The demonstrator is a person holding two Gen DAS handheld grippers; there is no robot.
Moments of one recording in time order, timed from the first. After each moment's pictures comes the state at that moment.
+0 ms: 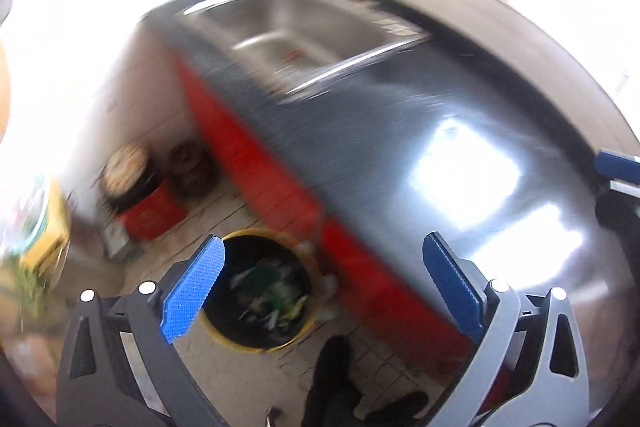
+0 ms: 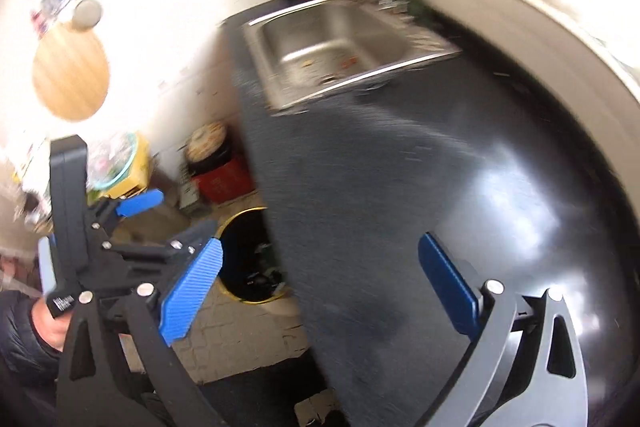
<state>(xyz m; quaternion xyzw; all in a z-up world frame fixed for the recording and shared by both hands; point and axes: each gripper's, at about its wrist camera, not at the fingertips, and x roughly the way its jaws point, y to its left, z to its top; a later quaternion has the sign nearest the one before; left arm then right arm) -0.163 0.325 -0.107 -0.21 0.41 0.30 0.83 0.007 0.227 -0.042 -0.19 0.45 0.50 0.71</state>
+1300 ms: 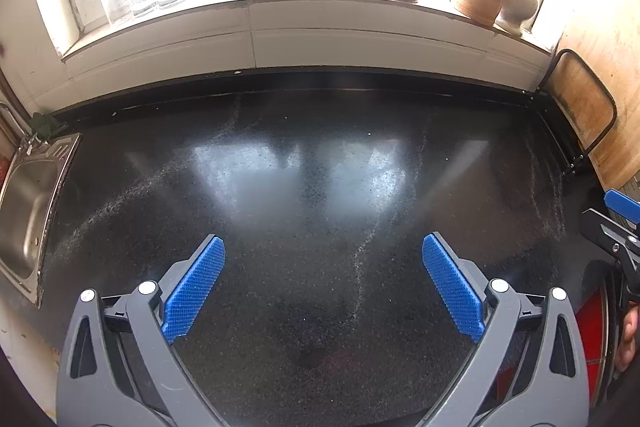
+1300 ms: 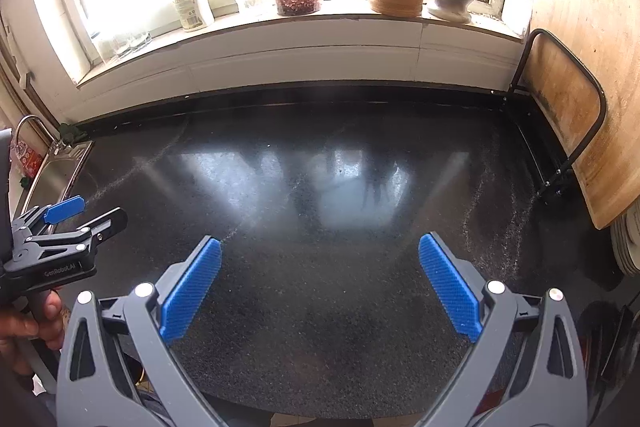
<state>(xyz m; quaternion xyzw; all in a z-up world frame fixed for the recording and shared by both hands) 0.057 0.010 -0.047 0.00 0.47 -0.05 0.88 0.056 -0.196 -0.019 0.02 0.47 0.04 0.88</state>
